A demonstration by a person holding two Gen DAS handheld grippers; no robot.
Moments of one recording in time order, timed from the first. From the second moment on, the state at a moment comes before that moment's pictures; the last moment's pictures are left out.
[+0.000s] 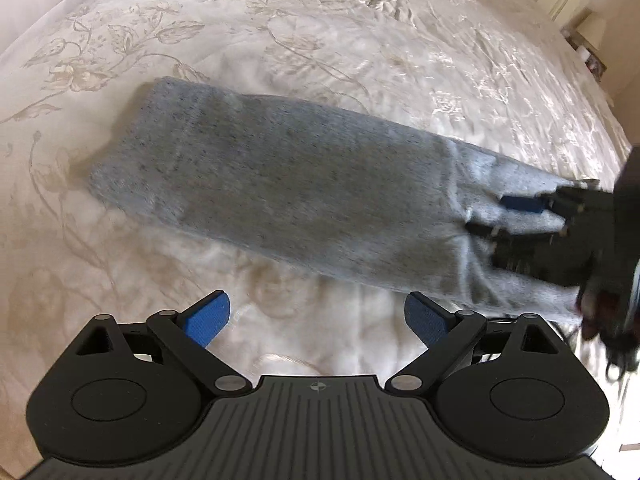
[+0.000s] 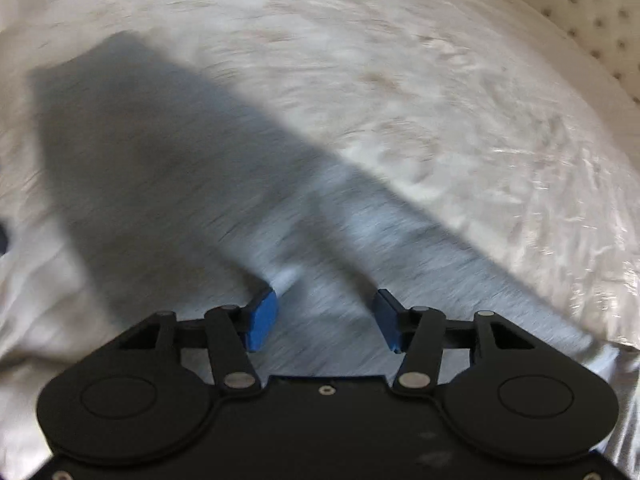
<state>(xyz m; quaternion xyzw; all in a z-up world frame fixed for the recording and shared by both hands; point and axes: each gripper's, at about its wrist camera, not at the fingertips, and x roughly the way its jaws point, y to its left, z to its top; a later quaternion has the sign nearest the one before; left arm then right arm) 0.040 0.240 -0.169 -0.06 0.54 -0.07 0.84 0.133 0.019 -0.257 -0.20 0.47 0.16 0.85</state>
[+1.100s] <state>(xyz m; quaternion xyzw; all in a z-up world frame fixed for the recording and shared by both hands) 0.048 0.255 -0.166 -0.08 0.53 -0.06 0.84 0.187 0.017 -0.239 -0.35 0.39 0.37 0.77</state>
